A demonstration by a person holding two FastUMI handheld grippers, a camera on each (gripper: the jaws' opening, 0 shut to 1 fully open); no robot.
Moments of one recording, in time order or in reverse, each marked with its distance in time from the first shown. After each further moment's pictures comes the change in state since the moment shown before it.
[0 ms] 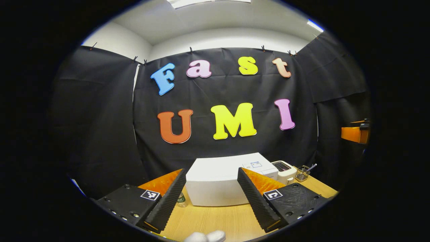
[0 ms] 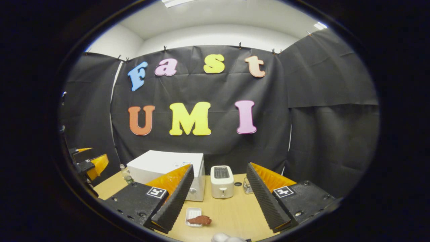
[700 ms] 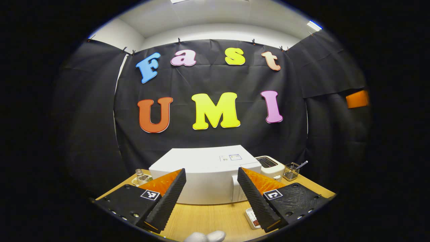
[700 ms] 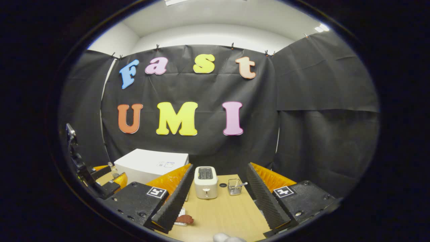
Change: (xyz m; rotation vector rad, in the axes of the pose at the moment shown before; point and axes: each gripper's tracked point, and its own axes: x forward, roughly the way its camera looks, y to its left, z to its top) left arm 0.057 -0.098 -0.075 -0.042 0.039 -0.117; right arm -0.001 -0.055 0.017 -0.041 0.005 -0.100
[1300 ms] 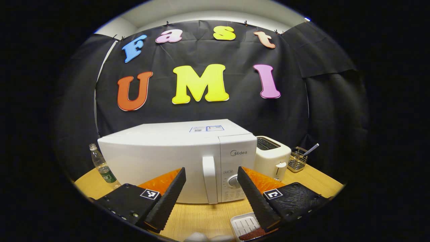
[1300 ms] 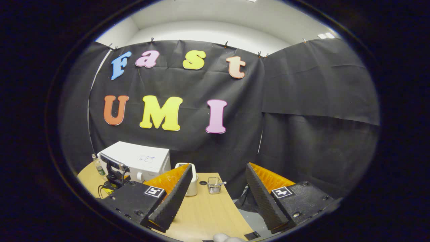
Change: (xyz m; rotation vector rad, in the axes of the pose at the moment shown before) left arm 0.123 -0.068 -0.118 -0.004 0.097 -0.033; right arm -0.004 -0.045 -0.006 -0.056 0.040 -0.130
